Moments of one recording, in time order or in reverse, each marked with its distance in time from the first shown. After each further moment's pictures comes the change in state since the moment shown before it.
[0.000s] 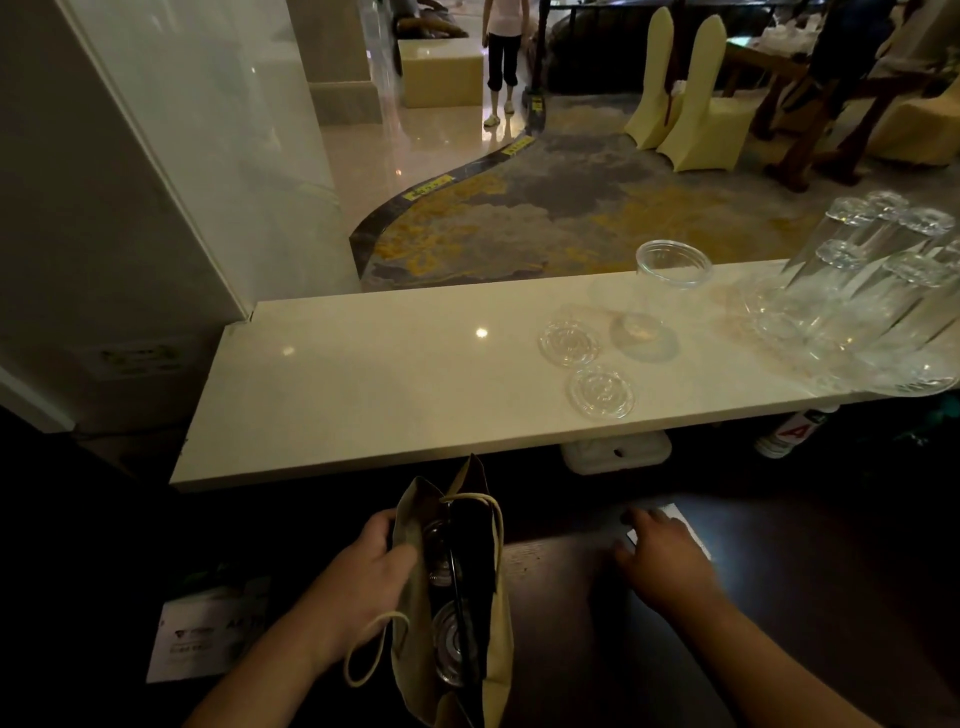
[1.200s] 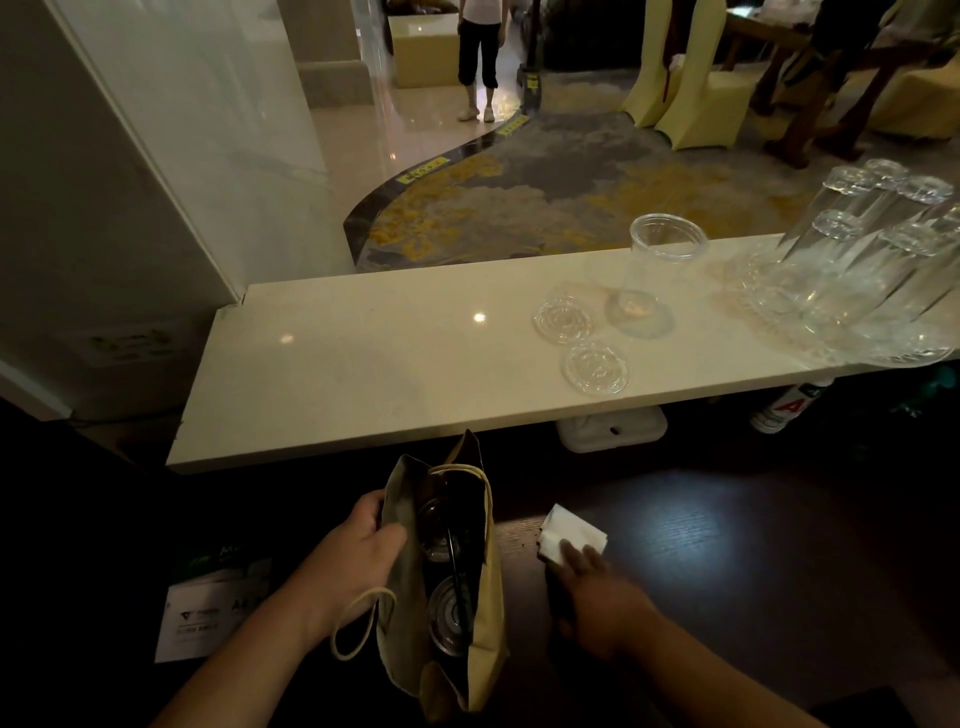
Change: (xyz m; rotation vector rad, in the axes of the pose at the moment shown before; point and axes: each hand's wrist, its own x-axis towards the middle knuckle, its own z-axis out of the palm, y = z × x) left_hand -0.006 -0.003 -0.006 -0.050 0.011 -0.023; right_hand -0.044 -0.030 0.057 -0.308 -0.539 -0.365
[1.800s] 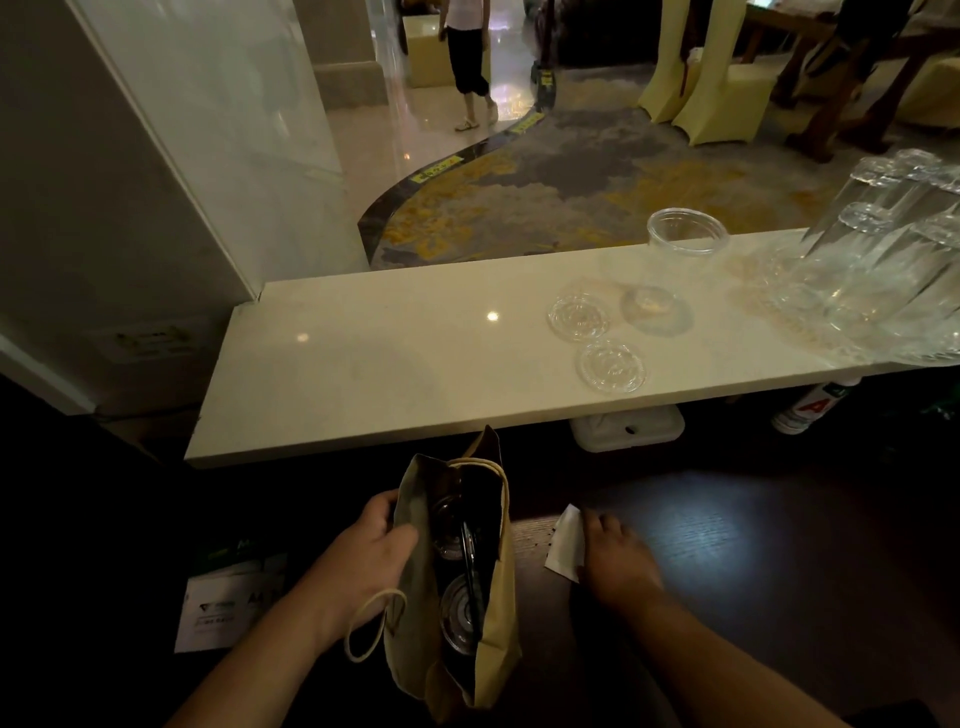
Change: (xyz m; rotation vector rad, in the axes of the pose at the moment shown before) left_hand -0.006 0.002 0.003 0.085 0.013 0.031; right_hand 0.040 0.008 -0.005 0.159 0.265 0.283
